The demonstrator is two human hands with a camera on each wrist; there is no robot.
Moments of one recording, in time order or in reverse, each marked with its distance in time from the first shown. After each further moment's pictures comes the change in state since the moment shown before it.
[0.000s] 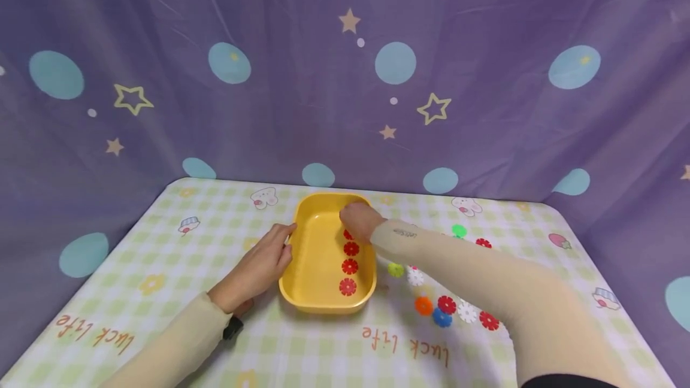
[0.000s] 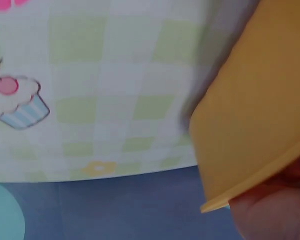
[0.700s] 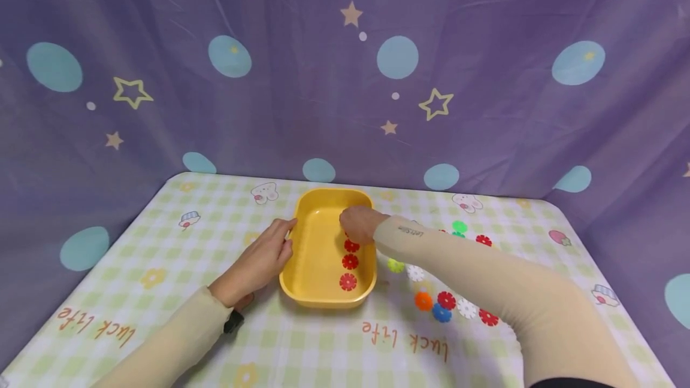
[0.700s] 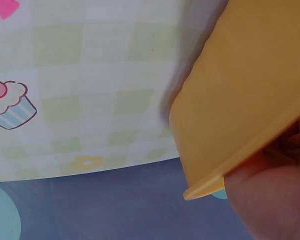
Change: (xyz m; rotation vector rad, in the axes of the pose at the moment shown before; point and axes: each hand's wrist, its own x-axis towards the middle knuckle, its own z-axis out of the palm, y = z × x) left_hand 0.000 -0.001 -0.001 -0.004 0.013 0.023; right_hand -0.002 -0.010 -0.011 0.093 -0.262 0.076
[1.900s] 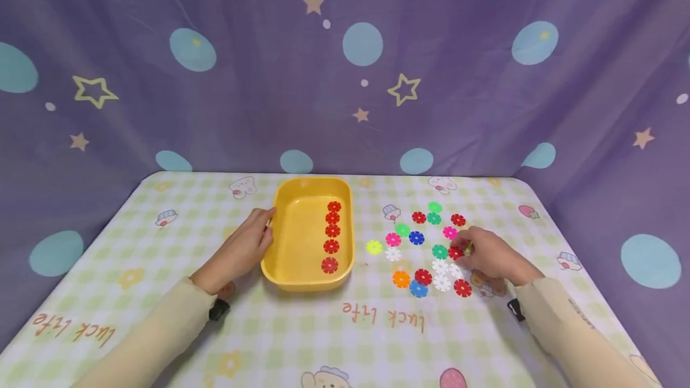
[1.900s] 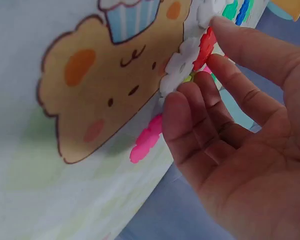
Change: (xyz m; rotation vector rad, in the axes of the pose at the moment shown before) left_hand 0.012 0.006 0.000 -0.006 -0.070 -0.035; right_hand -0.219 0.149 0.105 0.570 0.248 0.294
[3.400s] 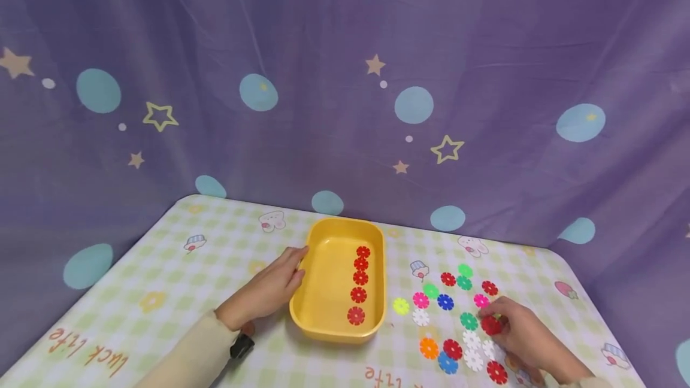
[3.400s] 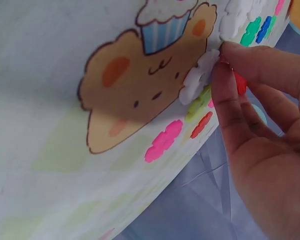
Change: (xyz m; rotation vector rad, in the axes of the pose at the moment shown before) left_hand -0.004 -0.006 0.001 -0.091 -0.018 0.046; right_hand -0.005 0.000 0.008 0.000 -0.010 -0.040
